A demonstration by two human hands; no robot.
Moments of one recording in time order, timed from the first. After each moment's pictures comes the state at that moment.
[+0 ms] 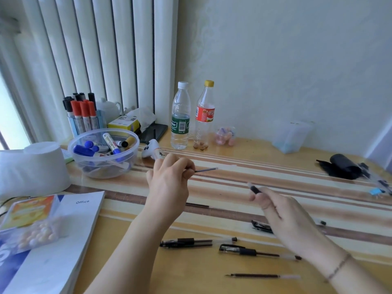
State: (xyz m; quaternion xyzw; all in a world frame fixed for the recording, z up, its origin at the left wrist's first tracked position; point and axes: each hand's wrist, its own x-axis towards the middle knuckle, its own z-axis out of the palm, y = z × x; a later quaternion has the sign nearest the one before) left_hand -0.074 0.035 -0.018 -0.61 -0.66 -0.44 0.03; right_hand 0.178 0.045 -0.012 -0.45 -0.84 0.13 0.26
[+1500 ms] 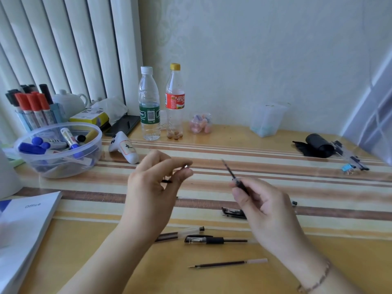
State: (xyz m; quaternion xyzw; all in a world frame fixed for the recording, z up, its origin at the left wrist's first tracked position) left_hand -0.021 0.011 -0.009 -0.65 -0.50 -0.58 0.02; right_hand 0.189 0.025 -0.019 -0.40 -0.77 0.19 0.46
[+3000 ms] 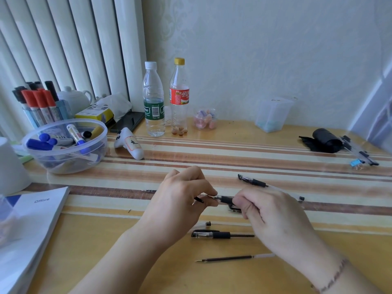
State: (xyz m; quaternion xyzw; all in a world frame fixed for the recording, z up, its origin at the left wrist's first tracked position) left_hand -0.011 0.010 -0.024 -0.78 -0.47 -0.40 0.00; right_hand 0.192 0.014 -0.010 -0.46 -0.85 0.04 0.26
